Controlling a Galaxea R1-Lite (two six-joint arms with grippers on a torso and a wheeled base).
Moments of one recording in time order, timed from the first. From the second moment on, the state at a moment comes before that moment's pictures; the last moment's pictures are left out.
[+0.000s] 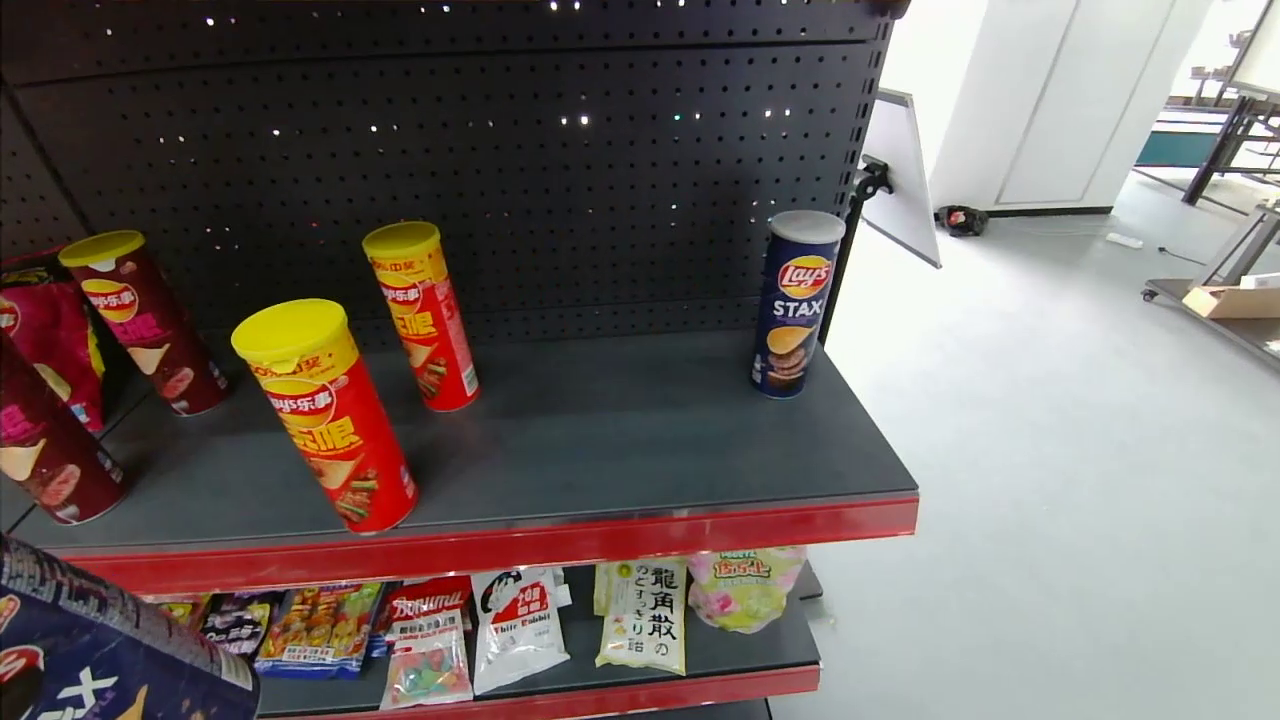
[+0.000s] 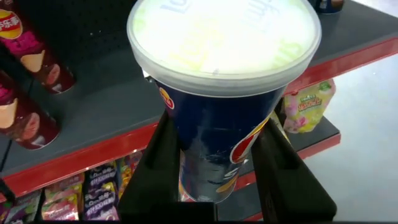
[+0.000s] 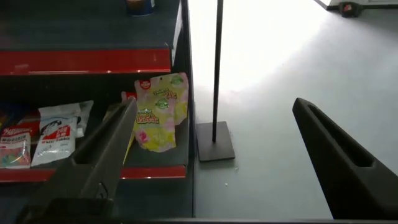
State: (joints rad) left arm -0.02 0.40 -0.38 0.06 -0.24 0.15; right arm 0.01 0.00 0.00 0.00 0.06 -0.02
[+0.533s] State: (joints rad) left arm -0.02 0.41 -0.38 0.06 -0.33 0.09; right arm 0.02 0.21 -0.21 0.00 0.12 0.06
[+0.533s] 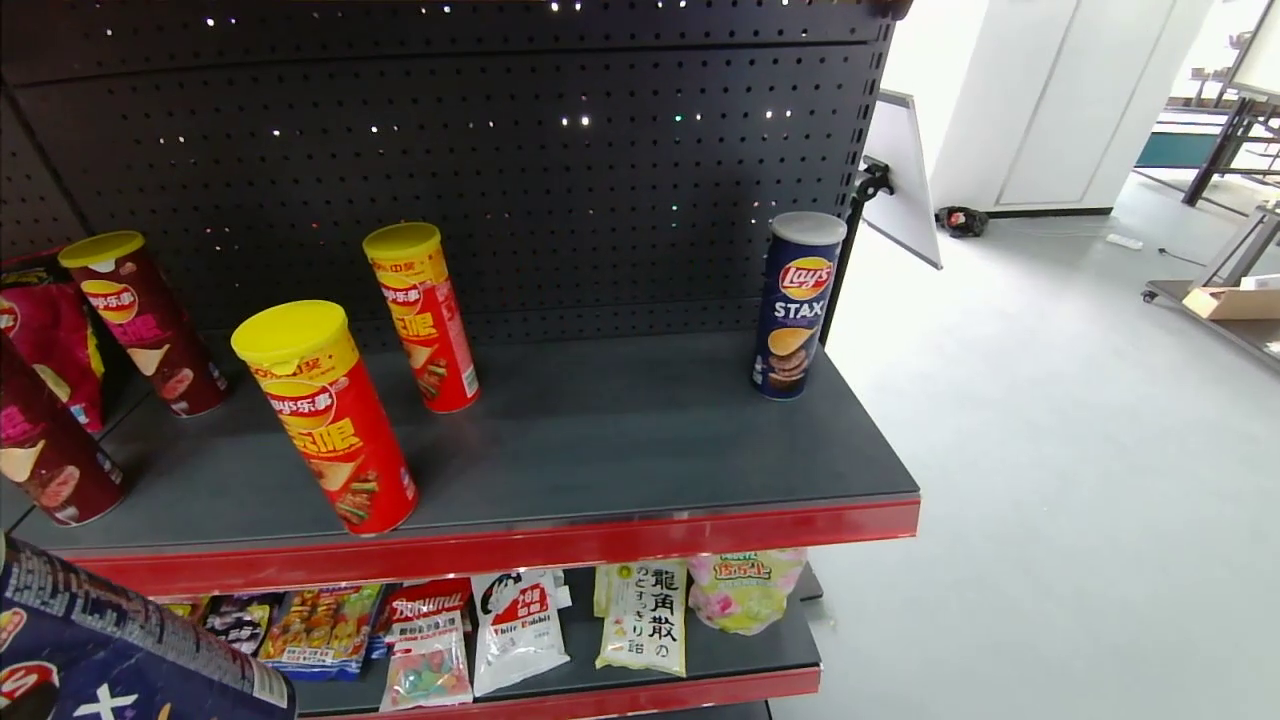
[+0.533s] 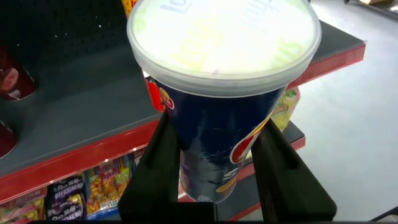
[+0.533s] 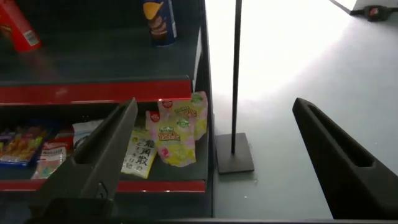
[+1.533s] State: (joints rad) left arm -0.02 0.52 -0.44 0.06 -0.39 0.08; right arm 0.01 1.50 -0.61 -0.68 0.70 -0.07
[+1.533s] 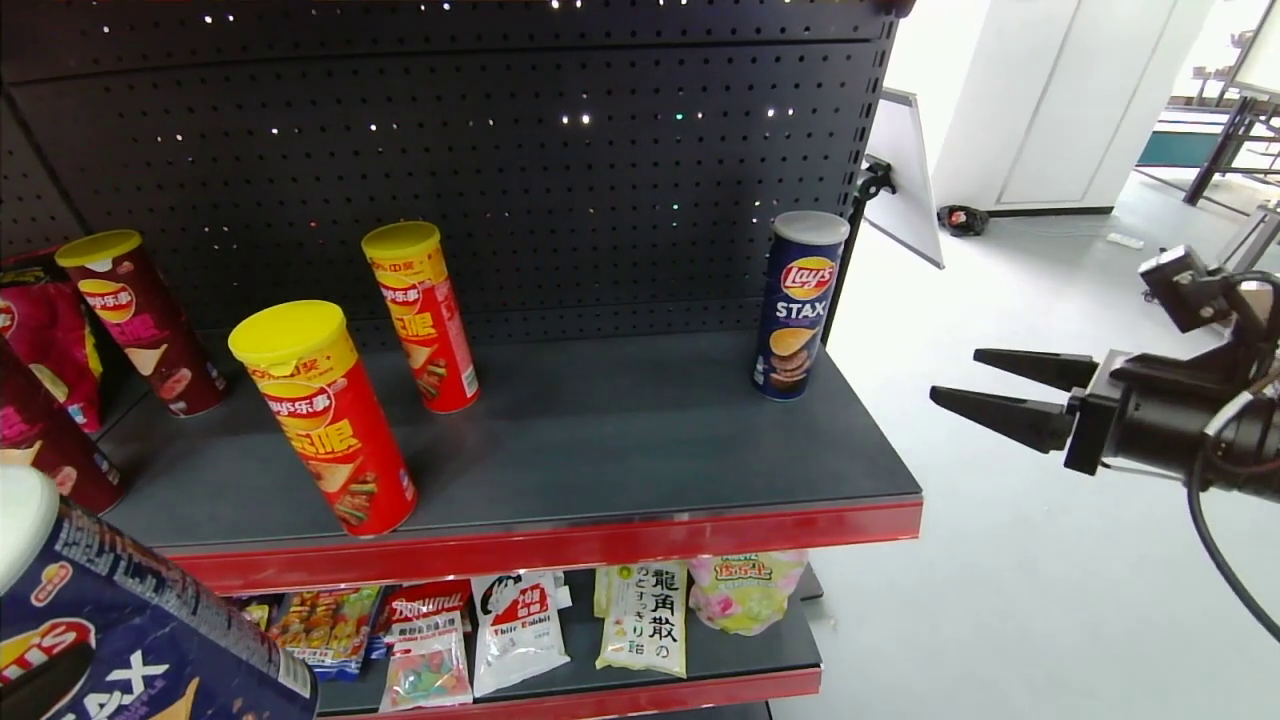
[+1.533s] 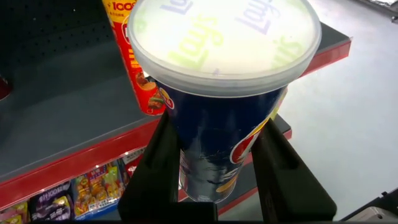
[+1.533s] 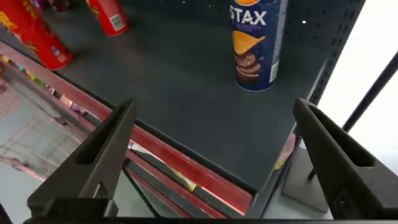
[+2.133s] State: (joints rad) left arm -0.02 0.55 -0.46 0.06 -0.38 0.09; right arm -0.03 1.84 -0.94 -0.68 0.90 -0.13
